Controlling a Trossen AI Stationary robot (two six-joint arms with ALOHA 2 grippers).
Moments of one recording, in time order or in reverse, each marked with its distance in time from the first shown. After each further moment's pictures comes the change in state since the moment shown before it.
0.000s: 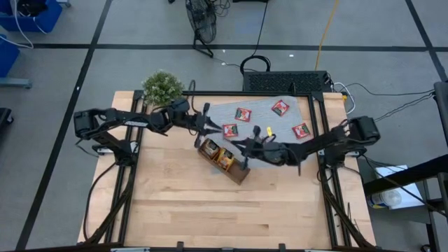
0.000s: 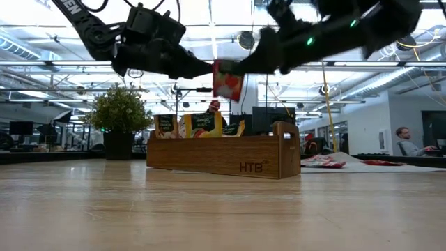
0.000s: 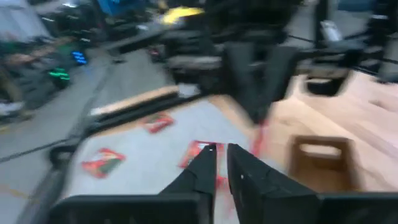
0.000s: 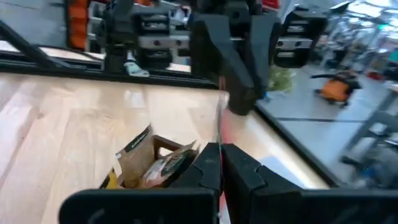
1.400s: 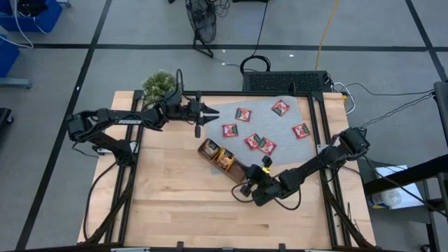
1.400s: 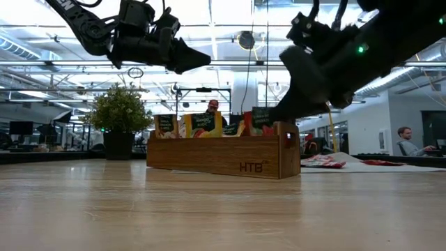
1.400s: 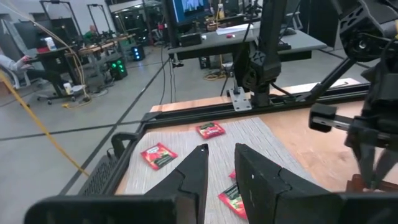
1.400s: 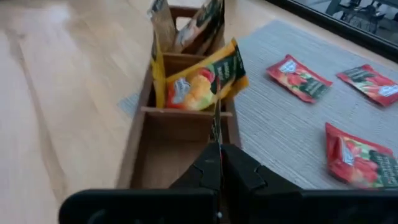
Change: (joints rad) left arm 0.075 -0.087 0.000 0.027 -0.138 -0.158; right arm 0.352 0.190 0.197 -0.759 0.414 0.905
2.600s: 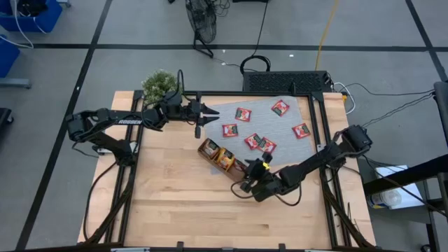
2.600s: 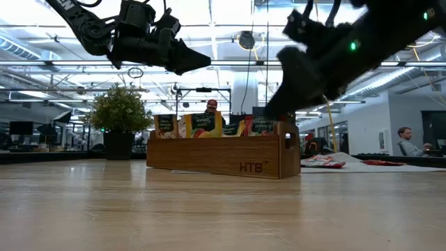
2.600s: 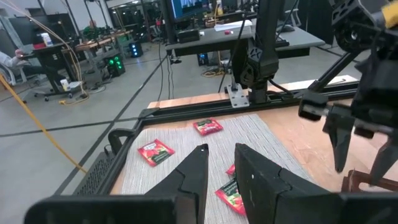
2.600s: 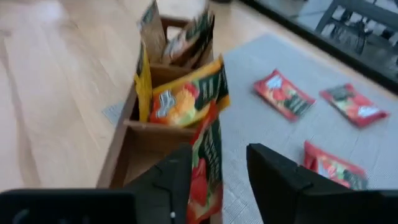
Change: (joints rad) left arm -0.001 0.001 0.000 -0.016 0.000 0.000; right arm -0.034 -0.040 0.000 -0.024 0.001 -0.099
